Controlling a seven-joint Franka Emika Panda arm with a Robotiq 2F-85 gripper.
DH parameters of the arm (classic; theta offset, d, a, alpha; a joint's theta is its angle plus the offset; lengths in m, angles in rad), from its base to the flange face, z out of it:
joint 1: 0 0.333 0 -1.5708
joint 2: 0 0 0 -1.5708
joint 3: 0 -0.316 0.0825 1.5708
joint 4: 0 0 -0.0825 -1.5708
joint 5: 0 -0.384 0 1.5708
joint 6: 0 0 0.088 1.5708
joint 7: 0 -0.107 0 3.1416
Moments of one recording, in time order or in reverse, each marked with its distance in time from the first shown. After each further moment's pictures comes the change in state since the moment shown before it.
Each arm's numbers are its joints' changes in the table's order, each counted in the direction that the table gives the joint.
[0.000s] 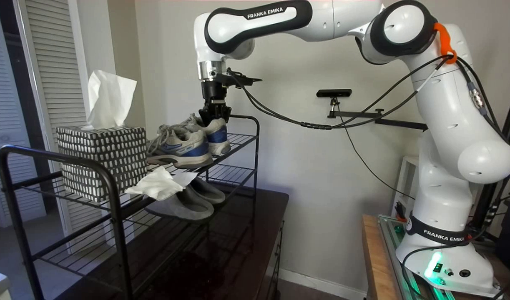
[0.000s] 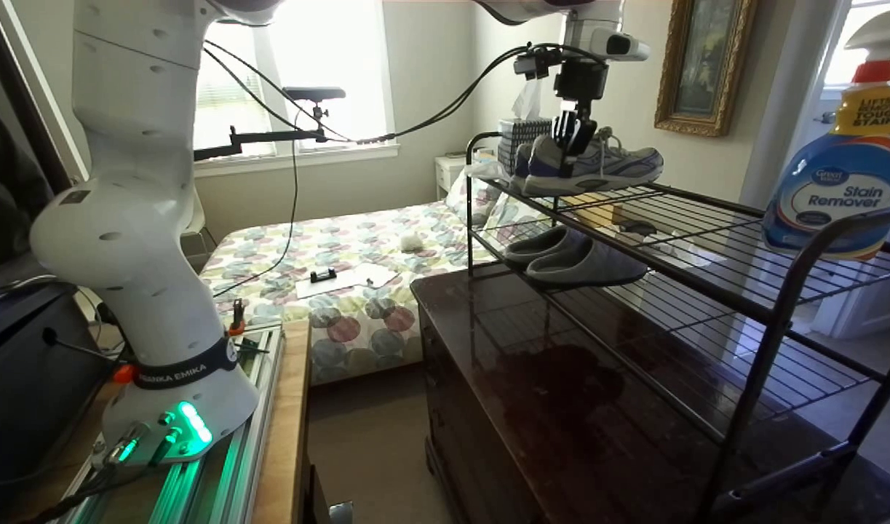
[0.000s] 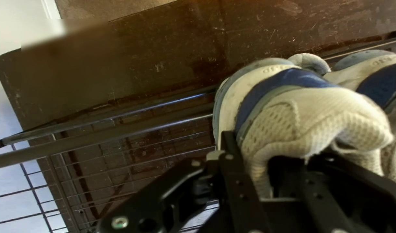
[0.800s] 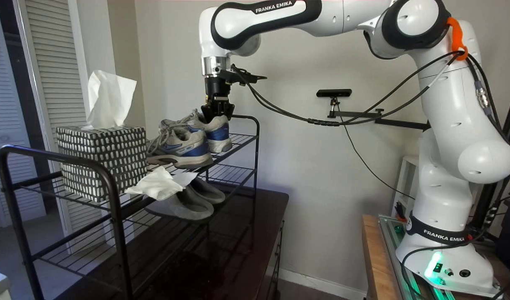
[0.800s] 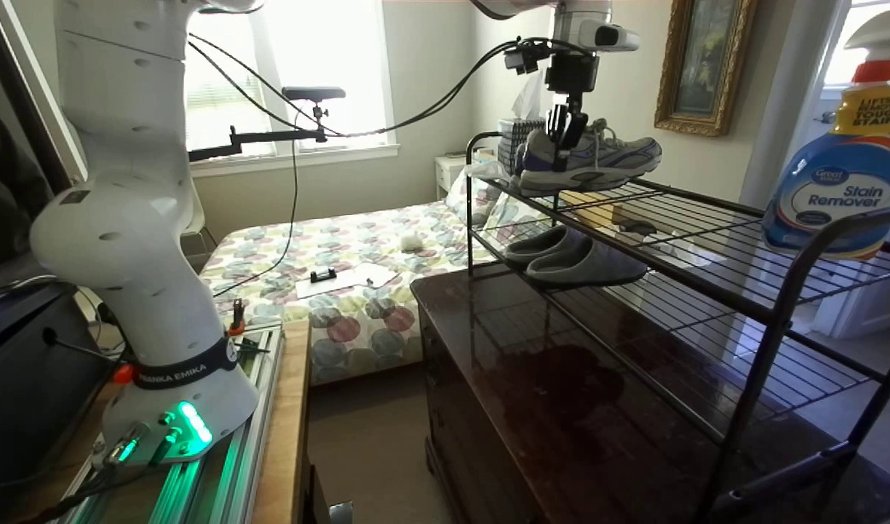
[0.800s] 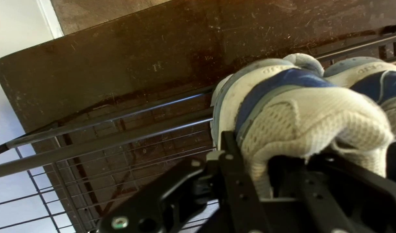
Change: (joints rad) arm 0.000 -0.070 -0.008 0.084 0.000 -0.050 -0.033
